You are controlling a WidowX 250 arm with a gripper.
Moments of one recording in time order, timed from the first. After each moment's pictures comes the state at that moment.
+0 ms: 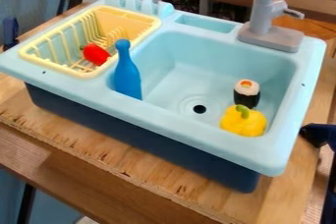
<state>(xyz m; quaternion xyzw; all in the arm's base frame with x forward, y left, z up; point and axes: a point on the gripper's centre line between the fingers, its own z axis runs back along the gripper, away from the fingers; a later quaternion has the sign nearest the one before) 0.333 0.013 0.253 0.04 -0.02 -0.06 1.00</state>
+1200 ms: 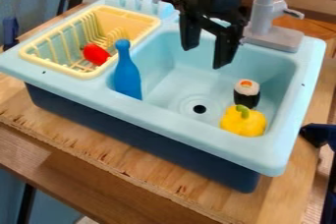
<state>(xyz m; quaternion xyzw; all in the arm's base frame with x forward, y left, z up) 0.373 -0.048 0.143 0.02 -0.05 -0.18 0.98</state>
